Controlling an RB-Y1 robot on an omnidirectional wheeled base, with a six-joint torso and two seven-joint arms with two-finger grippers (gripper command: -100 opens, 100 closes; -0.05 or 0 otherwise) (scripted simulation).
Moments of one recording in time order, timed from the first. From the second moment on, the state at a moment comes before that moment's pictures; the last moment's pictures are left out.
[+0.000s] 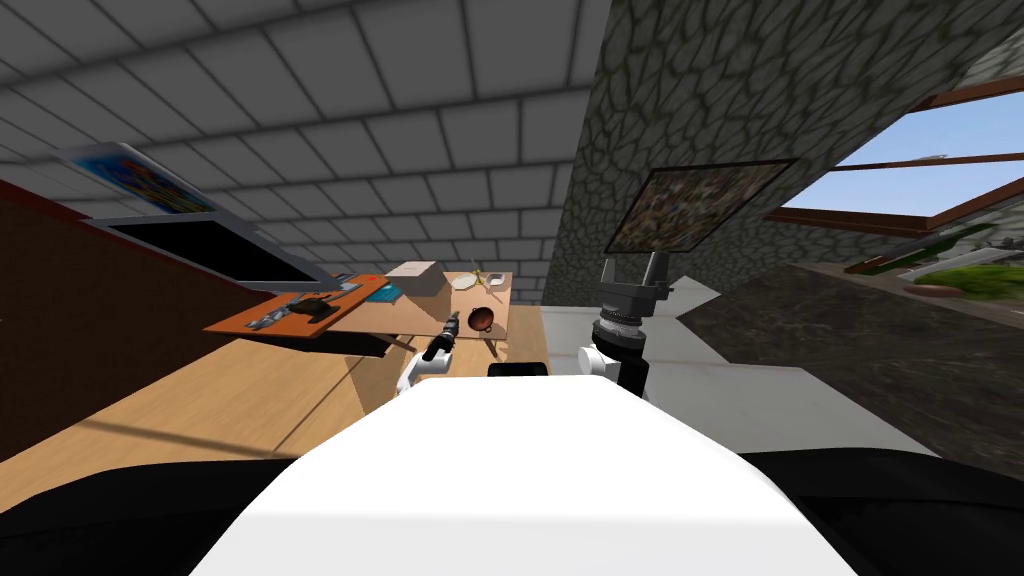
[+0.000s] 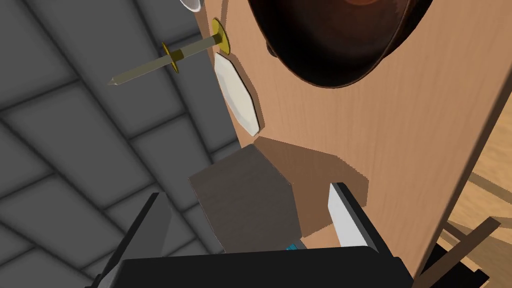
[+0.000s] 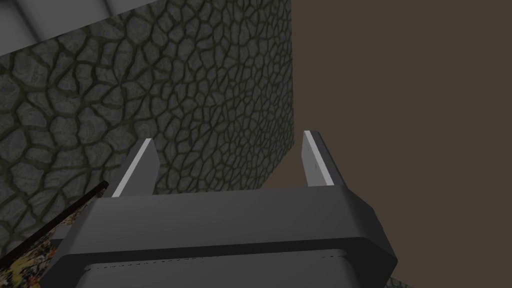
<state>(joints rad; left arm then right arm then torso) 0.33 0.27 0.00 -1.74 -0.02 0.29 0.04 0.52 0.03 0.03 -2.37 0.02 -0.63 -0.17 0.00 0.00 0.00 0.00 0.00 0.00</state>
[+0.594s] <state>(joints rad) 0.28 0.19 -0.01 -1.63 -0.02 0.42 0.02 0.52 0.03 0.03 -2.37 0.02 -0.63 -0.17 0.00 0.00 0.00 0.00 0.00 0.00</state>
